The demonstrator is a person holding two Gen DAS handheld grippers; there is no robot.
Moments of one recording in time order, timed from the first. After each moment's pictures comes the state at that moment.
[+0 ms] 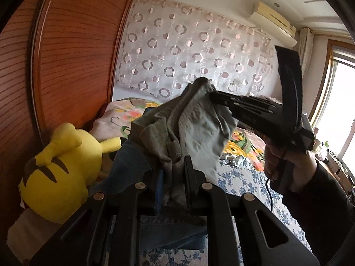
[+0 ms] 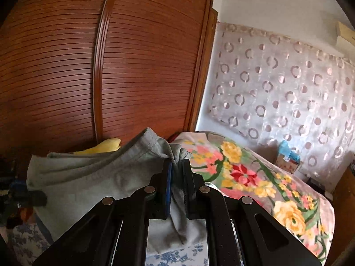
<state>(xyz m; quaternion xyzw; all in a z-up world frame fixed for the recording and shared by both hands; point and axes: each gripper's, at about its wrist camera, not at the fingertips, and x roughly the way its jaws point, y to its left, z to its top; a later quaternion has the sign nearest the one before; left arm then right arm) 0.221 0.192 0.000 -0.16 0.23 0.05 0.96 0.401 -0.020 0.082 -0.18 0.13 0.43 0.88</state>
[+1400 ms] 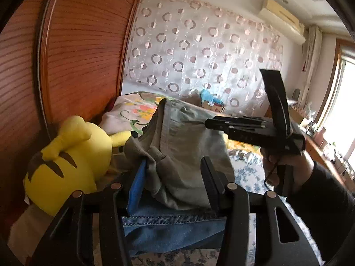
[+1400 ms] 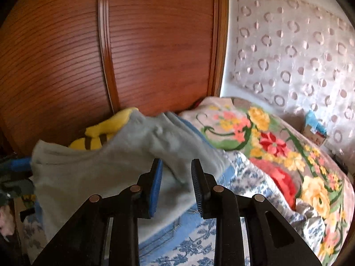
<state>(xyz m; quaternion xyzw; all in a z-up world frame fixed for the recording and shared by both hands) 0.232 0.198 -0.009 -0.15 0.26 0.08 0.95 0.467 -0.006 0.055 -0.18 0.26 0.47 0.82</state>
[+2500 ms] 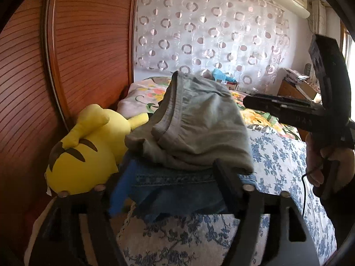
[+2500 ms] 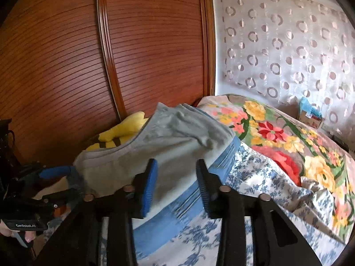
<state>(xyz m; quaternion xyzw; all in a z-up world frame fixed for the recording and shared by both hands) 0.203 0.187 -0.023 -0.10 0.32 0.11 0.94 0.376 -0.063 0.057 -0.12 0.25 0.45 0.85</state>
